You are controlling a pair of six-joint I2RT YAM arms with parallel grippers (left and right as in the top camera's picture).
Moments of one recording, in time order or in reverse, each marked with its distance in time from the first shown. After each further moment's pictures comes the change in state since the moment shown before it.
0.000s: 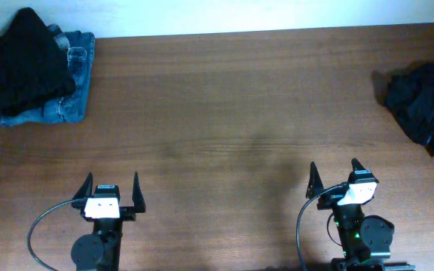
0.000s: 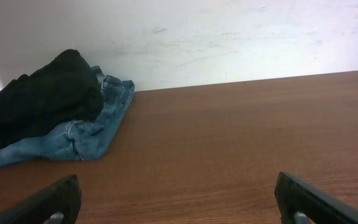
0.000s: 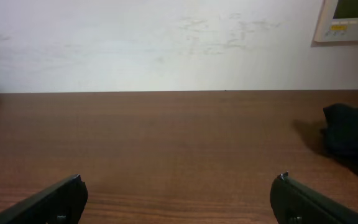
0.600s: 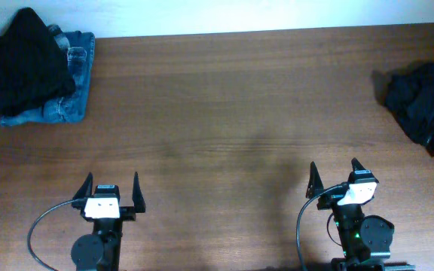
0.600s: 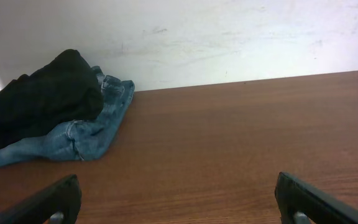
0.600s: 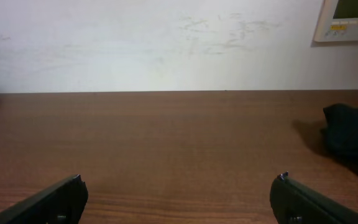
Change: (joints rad) left arm 0.000 0.000 0.000 0.000 0.000 0.000; right arm 0.000 0.000 0.000 0.000 0.000 0.000
